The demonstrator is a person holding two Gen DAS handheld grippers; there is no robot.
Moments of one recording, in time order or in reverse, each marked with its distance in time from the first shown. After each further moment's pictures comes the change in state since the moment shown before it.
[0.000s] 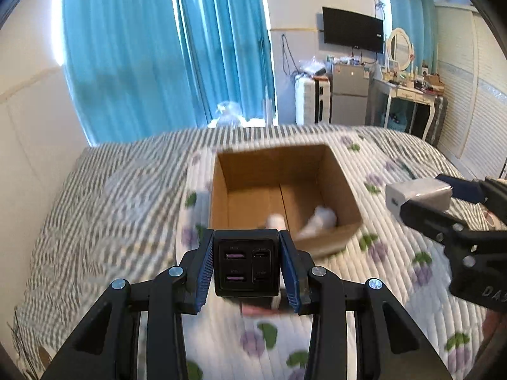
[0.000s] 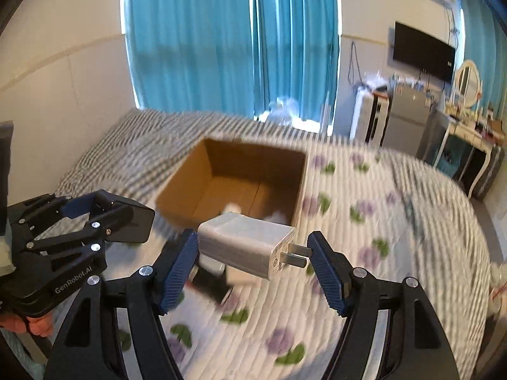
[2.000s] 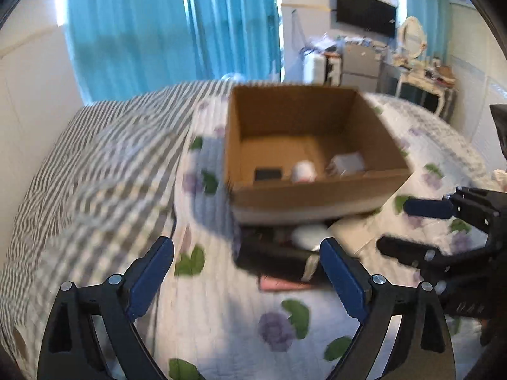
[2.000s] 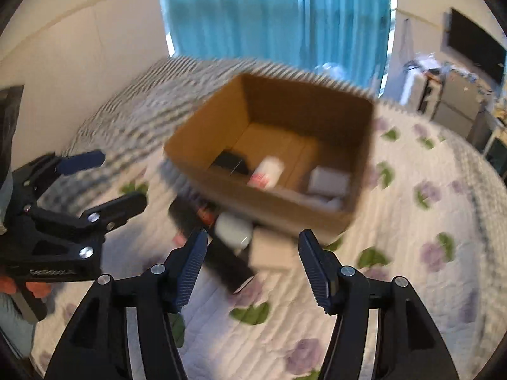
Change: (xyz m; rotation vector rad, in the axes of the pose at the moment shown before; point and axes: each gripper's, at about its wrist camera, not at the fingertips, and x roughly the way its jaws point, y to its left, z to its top) left arm 0.075 0.032 -0.079 -0.053 0.128 -0.002; right arm 0.117 0.026 -0.049 -0.139 0.212 0.191
